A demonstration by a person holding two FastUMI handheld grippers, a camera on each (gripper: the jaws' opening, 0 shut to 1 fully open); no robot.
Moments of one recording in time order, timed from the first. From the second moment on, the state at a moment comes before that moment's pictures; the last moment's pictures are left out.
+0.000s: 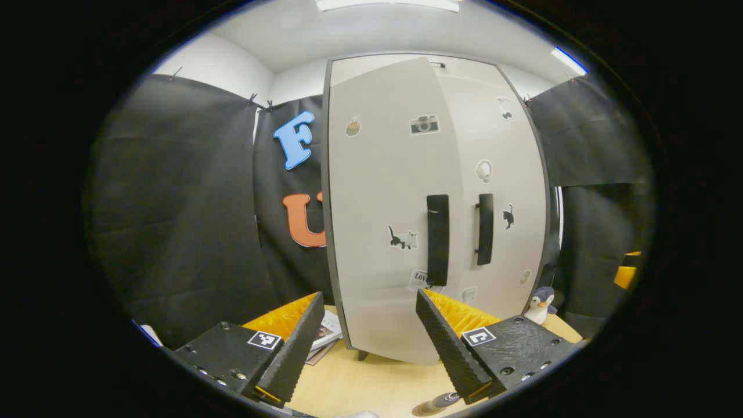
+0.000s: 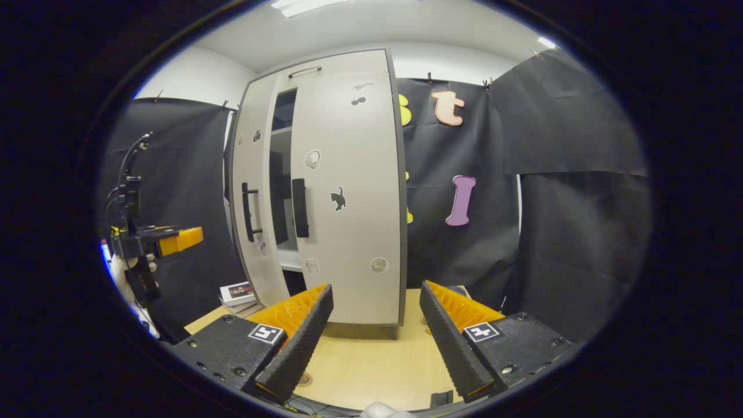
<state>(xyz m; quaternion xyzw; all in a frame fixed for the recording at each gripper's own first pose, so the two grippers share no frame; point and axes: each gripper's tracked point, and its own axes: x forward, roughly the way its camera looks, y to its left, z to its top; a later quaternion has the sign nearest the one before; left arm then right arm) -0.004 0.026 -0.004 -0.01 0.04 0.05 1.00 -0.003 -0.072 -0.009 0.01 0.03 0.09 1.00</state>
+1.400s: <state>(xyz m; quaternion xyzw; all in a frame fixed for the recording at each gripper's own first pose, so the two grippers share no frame) -0.074 0.003 -0.030 -0.01 0.04 0.00 1.00 -0.022 -0.025 -0.011 0.00 0.01 0.05 1.00</state>
